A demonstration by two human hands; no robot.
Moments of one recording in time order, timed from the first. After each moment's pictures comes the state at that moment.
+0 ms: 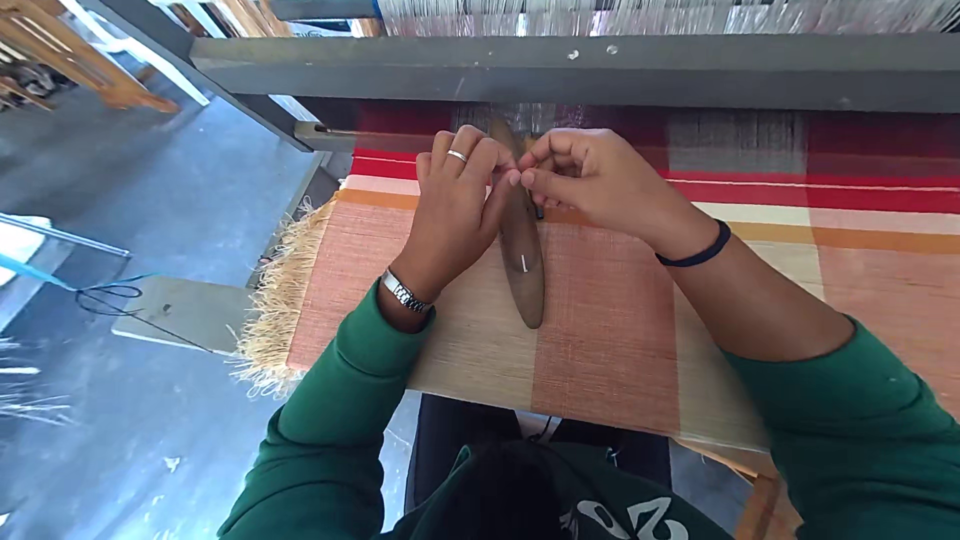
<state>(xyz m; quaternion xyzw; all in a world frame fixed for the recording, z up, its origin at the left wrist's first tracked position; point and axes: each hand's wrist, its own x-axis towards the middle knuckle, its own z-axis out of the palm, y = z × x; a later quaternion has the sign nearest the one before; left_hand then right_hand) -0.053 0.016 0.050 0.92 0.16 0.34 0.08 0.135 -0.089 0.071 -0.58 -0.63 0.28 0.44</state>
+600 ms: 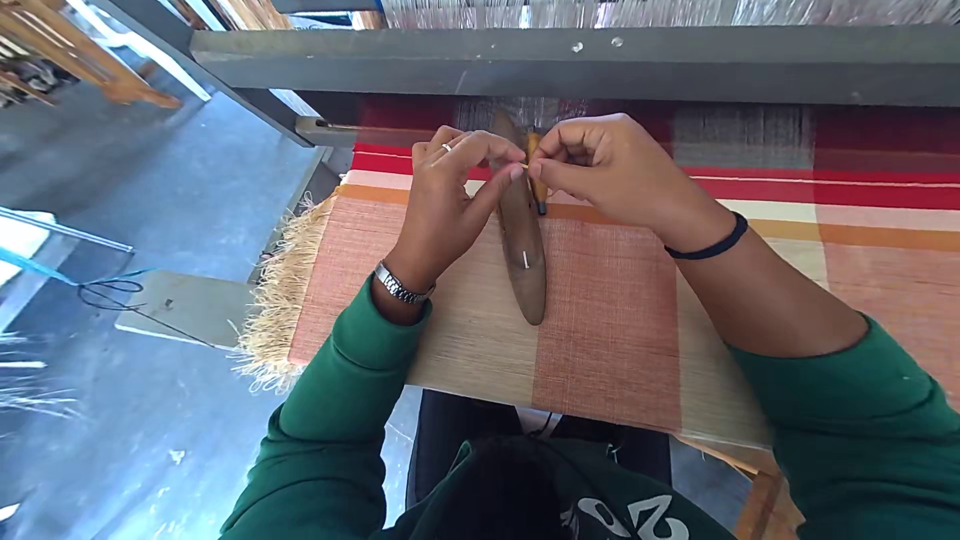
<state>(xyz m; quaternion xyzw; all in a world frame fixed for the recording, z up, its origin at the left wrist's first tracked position) -0.058 0.022 0.053 0.89 0.12 0.40 0.19 0.140 -0.090 0.074 -0.57 -0.64 0.24 0.45</state>
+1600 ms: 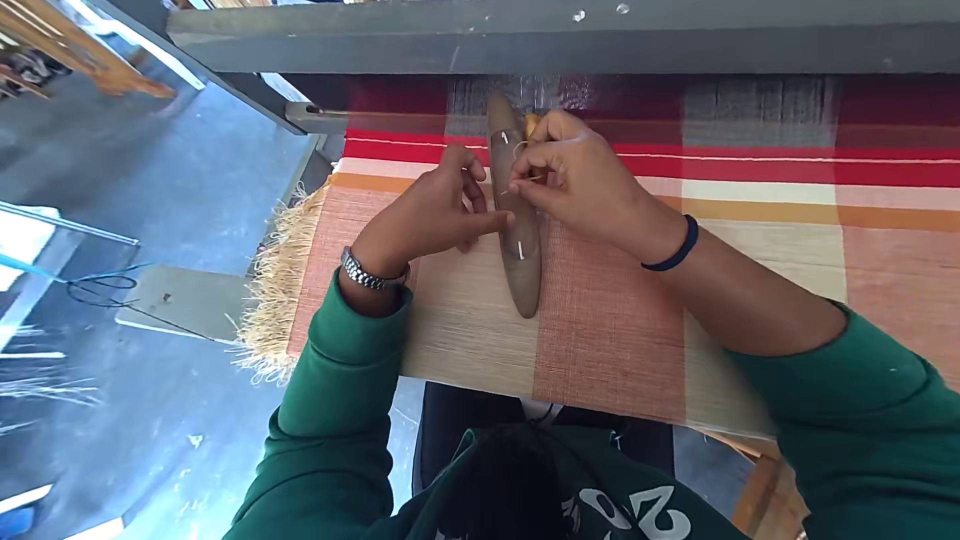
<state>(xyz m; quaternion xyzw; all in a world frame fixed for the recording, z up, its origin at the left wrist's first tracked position) -0.075 0.027 0.062 0.86 0.27 0.06 0.42 0.124 -0.078 0.040 -0.62 -0.69 0.10 0.36</state>
